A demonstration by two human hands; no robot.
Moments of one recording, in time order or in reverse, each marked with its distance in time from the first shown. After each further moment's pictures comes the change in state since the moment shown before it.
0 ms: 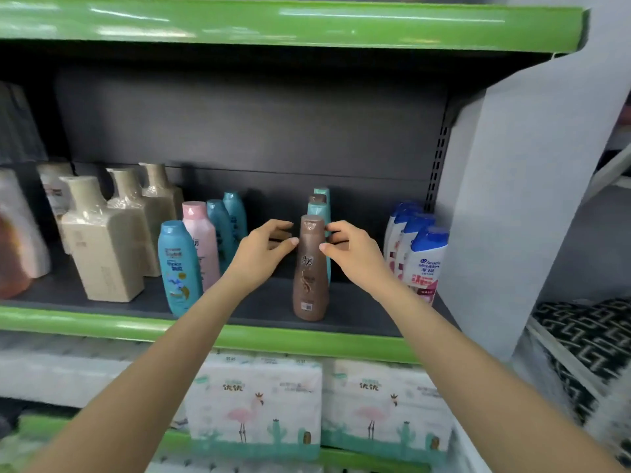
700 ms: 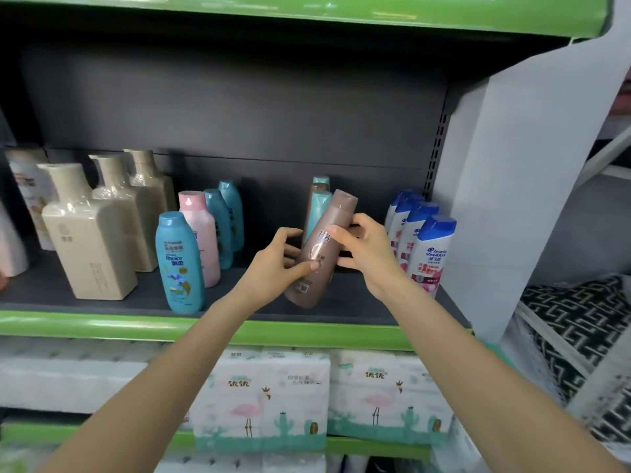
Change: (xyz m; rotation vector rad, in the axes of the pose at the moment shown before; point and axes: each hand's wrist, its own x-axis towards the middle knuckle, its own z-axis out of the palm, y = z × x) left_hand -0.016 -0.023 0.009 -0.078 -0.193 0.023; right_hand -0.005 -0.001 0.017 0.499 0.125 0.175
